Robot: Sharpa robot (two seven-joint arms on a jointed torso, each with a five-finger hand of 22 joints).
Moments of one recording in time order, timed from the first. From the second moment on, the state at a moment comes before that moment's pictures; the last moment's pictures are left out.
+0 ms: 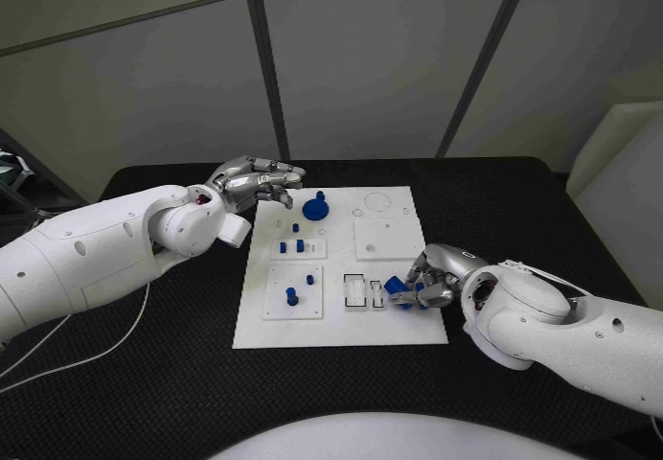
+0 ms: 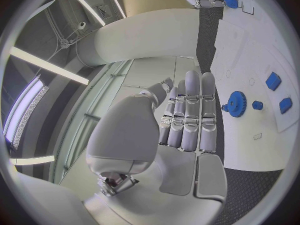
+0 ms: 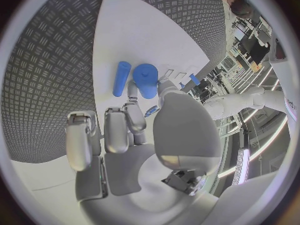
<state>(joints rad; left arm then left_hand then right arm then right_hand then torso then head) 1.12 -0.81 0.09 1.29 -0.14 0.00 0.17 1.35 -0.11 0.41 -0.05 0.11 1.06 0.16 0.08 0.20 1.18 0.09 0.17 0.14 1.23 0.01 0.65 0.50 0.17 1.04 0.11 0.56 0.81 0.97 -0.89 0.01 1.80 -1.52 -0.29 -0.65 1.18 -0.19 0.08 0.29 0.05 1.13 0.05 0.17 0.42 1.41 -0.03 1.25 1.16 1.47 -0.09 1.38 1.17 0.01 1.47 0.02 1.56 1.31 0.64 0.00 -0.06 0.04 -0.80</state>
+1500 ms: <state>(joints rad) 1.12 -0.81 0.09 1.29 -0.14 0.00 0.17 1.35 -0.11 0.41 -0.05 0.11 1.06 0.16 0.08 0.20 1.18 0.09 0.17 0.14 1.23 0.01 0.65 0.50 0.17 1.04 0.11 0.56 0.81 0.96 -0.83 0.01 1.85 -1.51 -0.45 -0.64 1.11 -0.16 0.10 0.29 0.14 1.15 0.03 0.20 0.57 1.41 -0.04 1.24 1.18 1.46 -0.10 1.40 1.19 0.01 1.47 0.02 1.57 1.31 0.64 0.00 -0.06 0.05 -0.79</state>
